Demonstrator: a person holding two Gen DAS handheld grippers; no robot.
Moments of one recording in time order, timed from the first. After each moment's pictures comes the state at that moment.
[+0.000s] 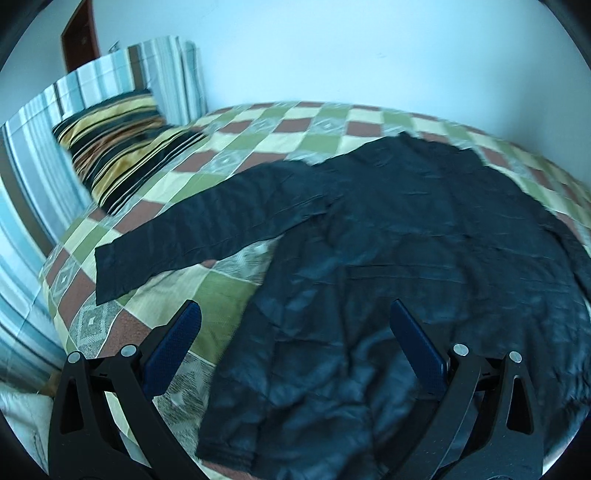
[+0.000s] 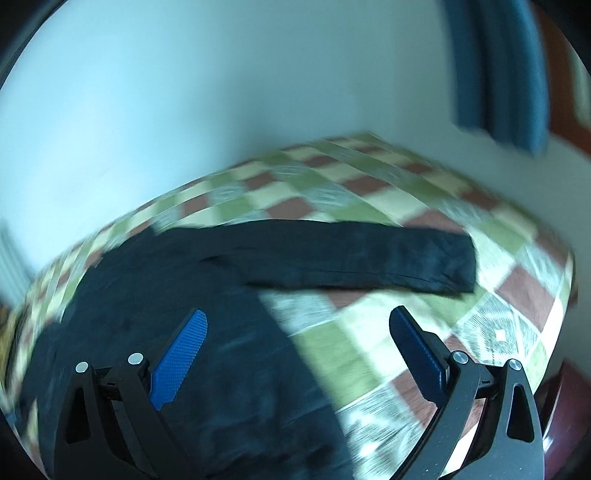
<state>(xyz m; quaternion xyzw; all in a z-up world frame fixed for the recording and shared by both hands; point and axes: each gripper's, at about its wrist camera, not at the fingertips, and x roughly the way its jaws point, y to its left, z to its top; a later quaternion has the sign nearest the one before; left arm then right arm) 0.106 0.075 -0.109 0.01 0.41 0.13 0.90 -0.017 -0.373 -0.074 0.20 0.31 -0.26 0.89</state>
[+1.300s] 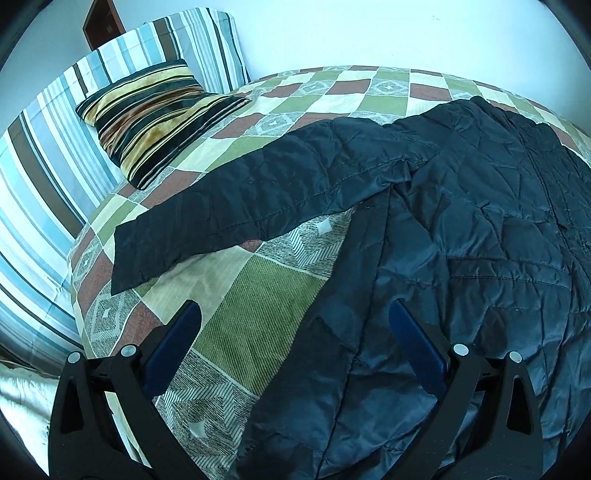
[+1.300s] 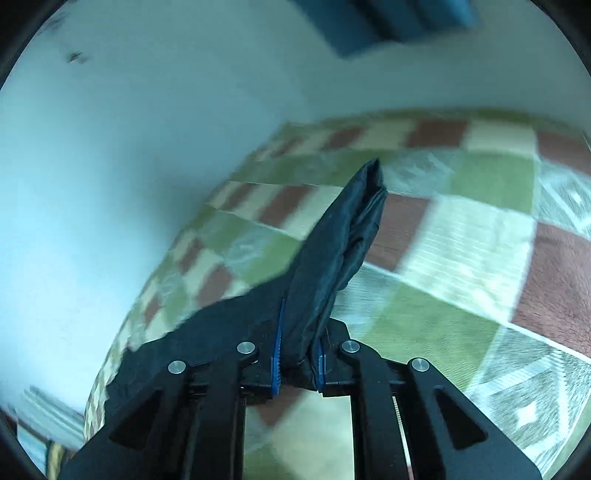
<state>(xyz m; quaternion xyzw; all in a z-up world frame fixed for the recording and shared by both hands) 0.148 0.115 -0.164 0.03 0.45 0.22 0.87 0.018 -0.536 -0.107 0.40 0.22 -0.27 0.85</state>
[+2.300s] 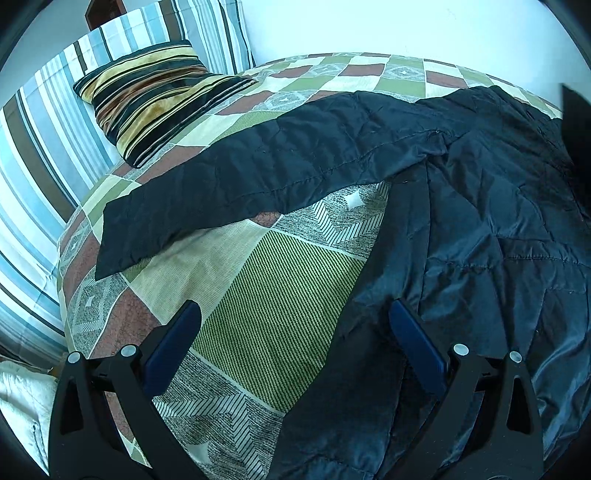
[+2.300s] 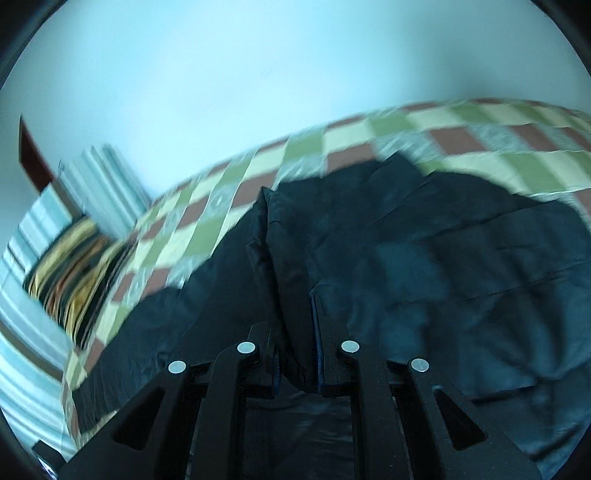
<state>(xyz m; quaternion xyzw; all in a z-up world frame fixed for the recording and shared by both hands) 0.146 0.149 -0.198 0.02 0.46 0.22 0.86 0.296 -0.137 -0.130 0.18 0.40 0.09 0.89</state>
